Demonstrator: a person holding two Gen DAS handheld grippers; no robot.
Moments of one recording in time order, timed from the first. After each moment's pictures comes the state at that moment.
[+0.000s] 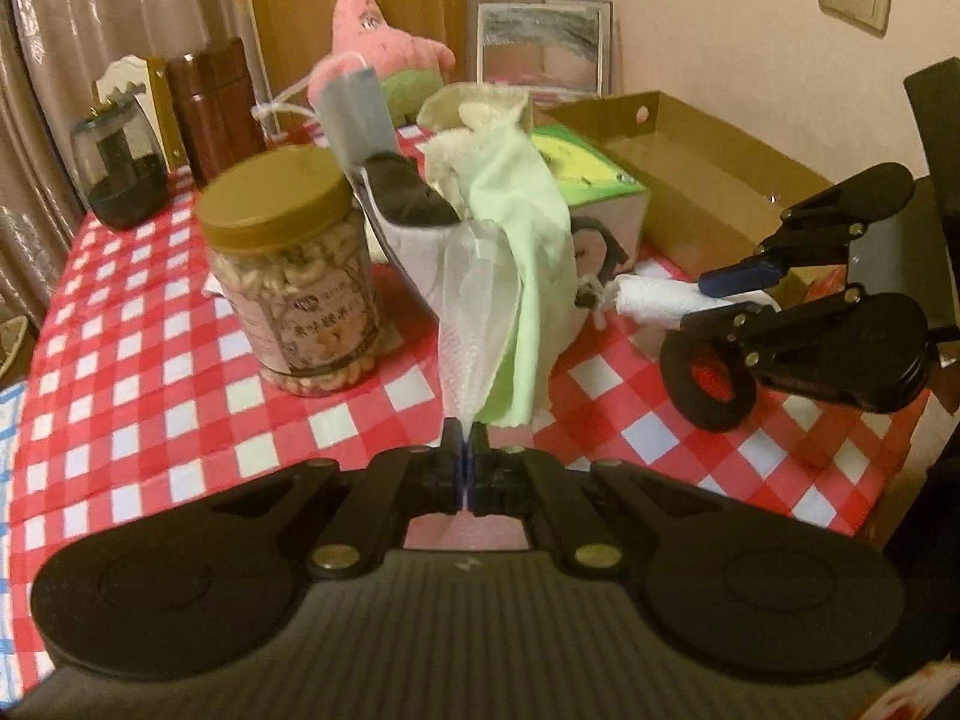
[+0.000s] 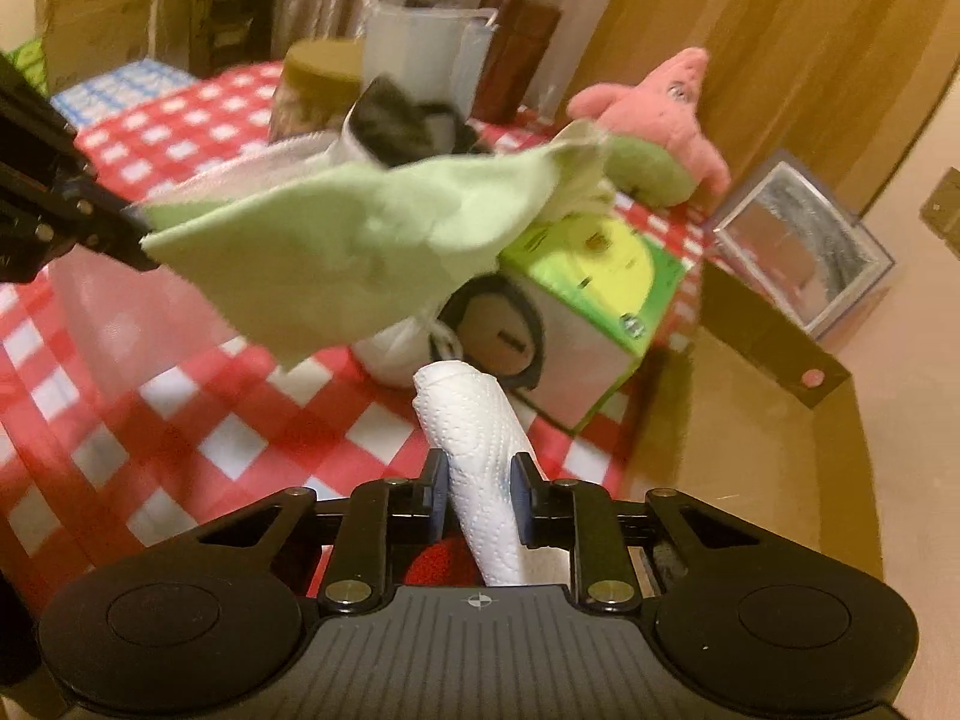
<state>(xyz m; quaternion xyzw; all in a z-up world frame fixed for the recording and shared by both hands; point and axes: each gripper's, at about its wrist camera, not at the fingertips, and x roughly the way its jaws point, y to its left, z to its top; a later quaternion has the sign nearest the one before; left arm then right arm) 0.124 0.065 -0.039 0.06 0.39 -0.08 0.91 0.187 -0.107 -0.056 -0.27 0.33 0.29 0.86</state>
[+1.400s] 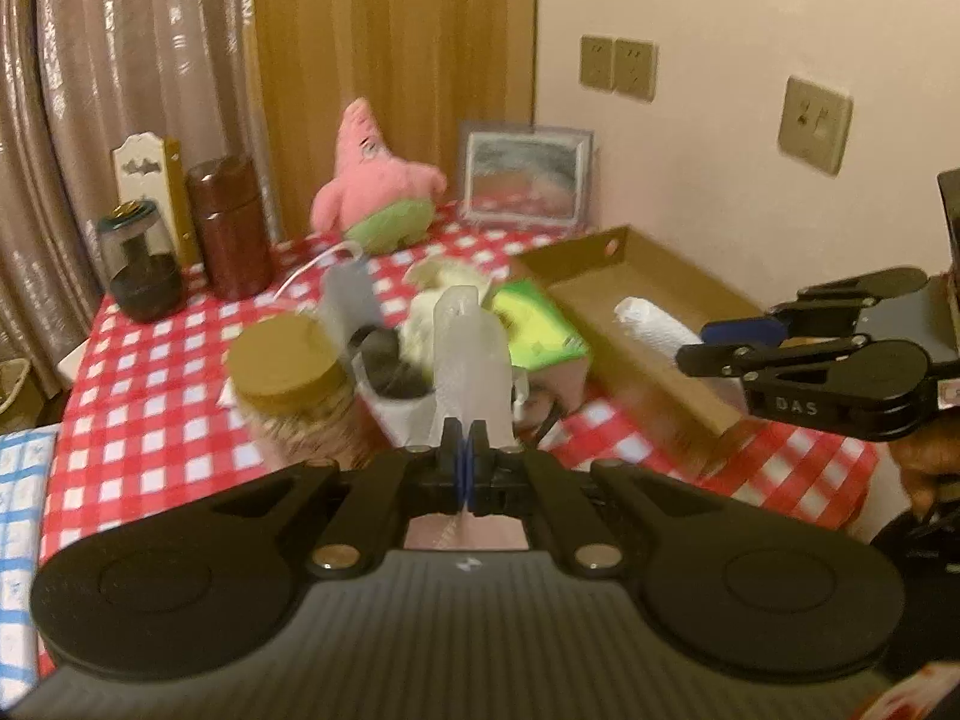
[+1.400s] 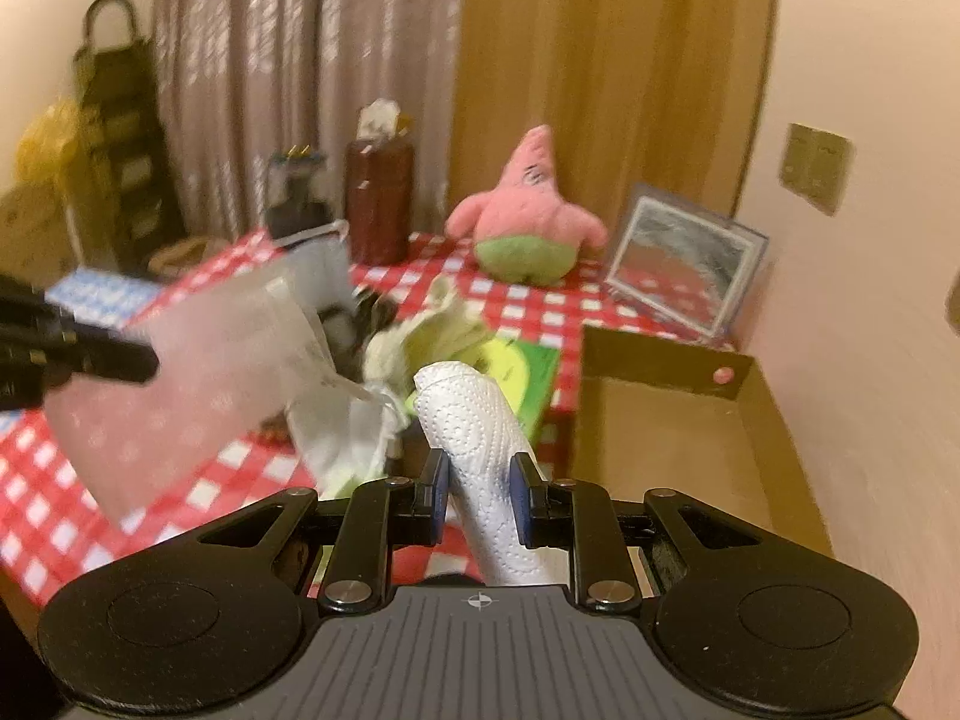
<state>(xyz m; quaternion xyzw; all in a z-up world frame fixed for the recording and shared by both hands) 0.096 0.052 0.057 0.04 0.32 -0.08 0.94 0.164 -0.160 0.045 -0.09 0.29 0.24 0.92</state>
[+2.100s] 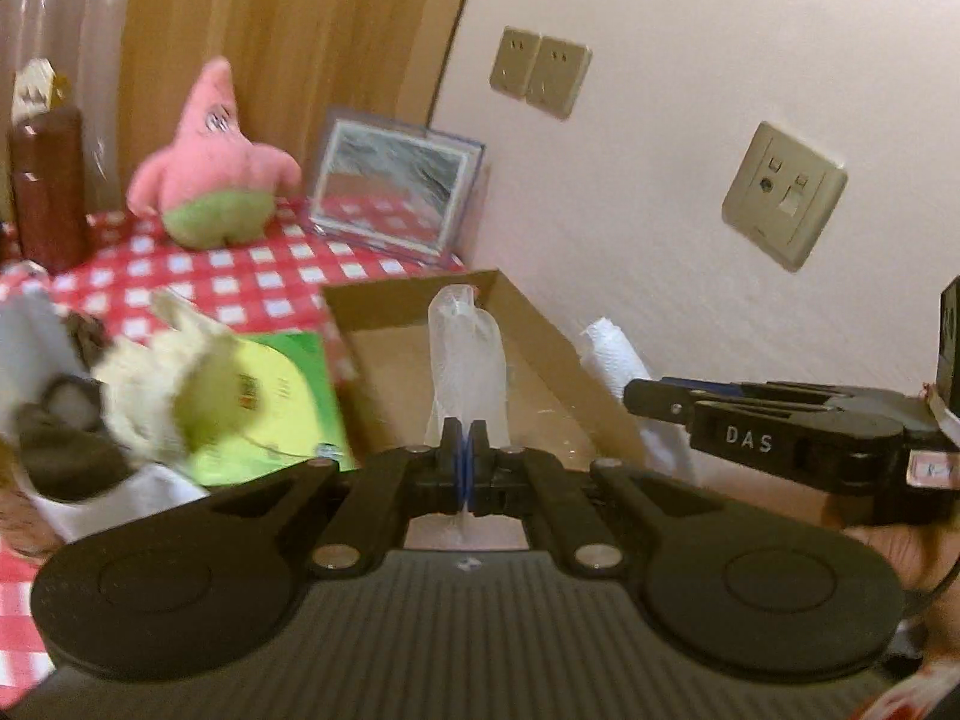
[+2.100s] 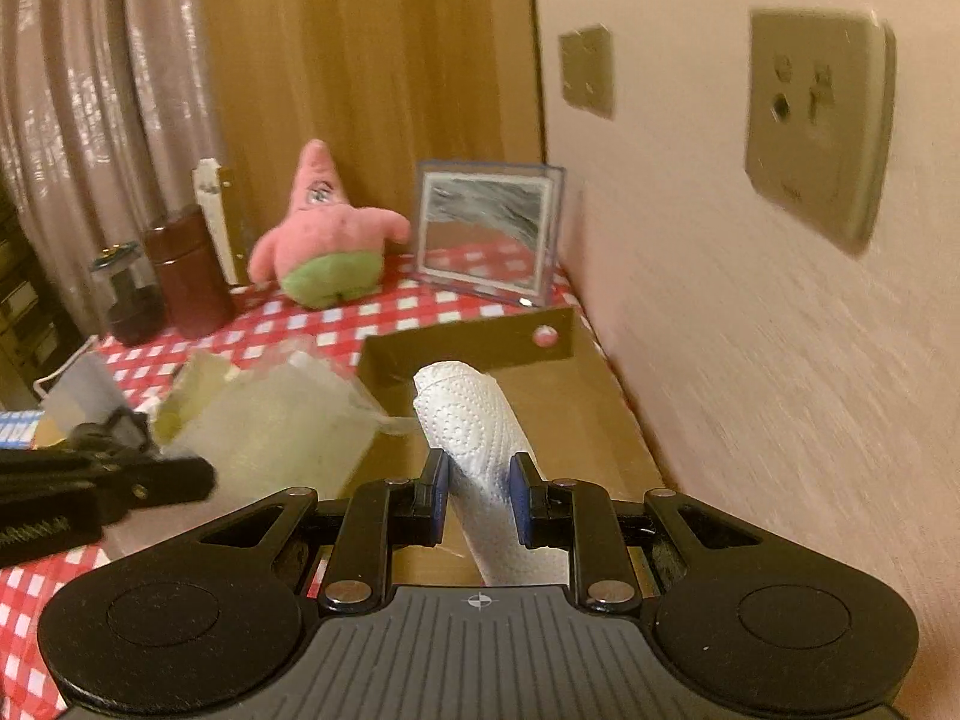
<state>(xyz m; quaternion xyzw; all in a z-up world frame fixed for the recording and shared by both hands) 0.218 -0.072 0.043 -0.08 0.32 -0.16 0.93 0.252 -0.292 0.045 0.03 0.33 0.13 0.93</state>
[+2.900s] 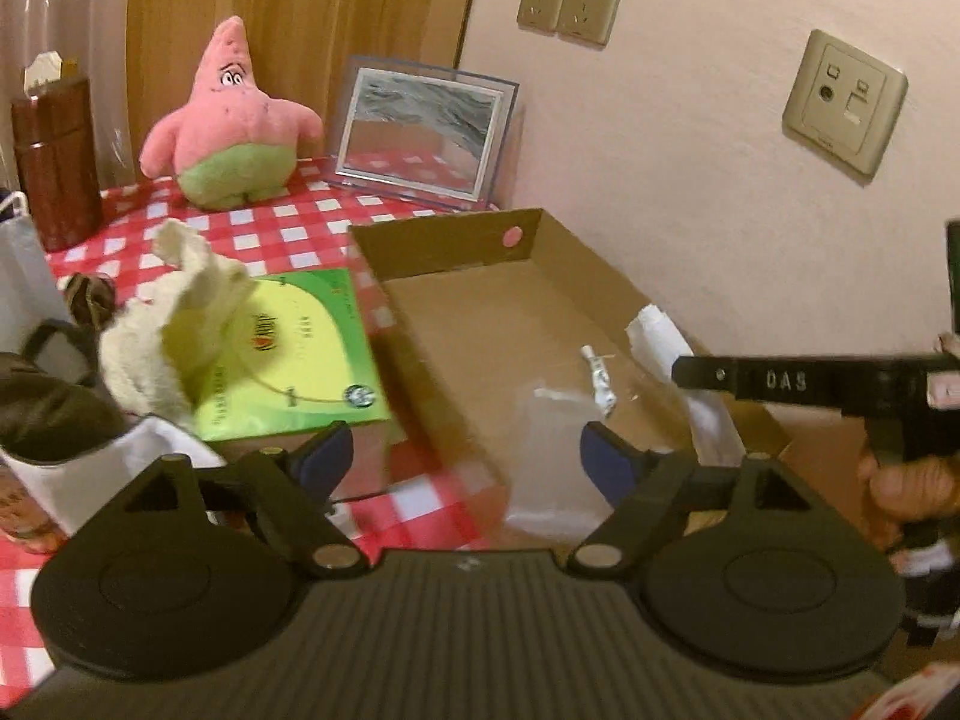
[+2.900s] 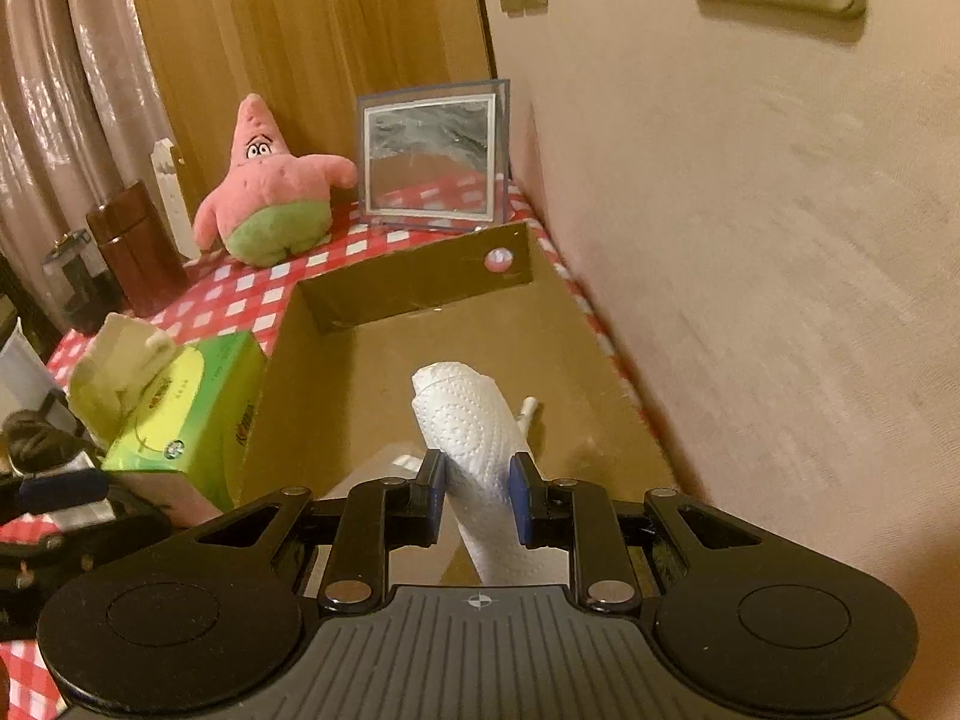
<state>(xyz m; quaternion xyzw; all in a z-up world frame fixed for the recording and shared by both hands) 0.241 -0.087 -0.008 -0.05 0.35 -0.13 0.92 0.287 -0.315 -0.011 0.07 0.38 0.12 0.92</state>
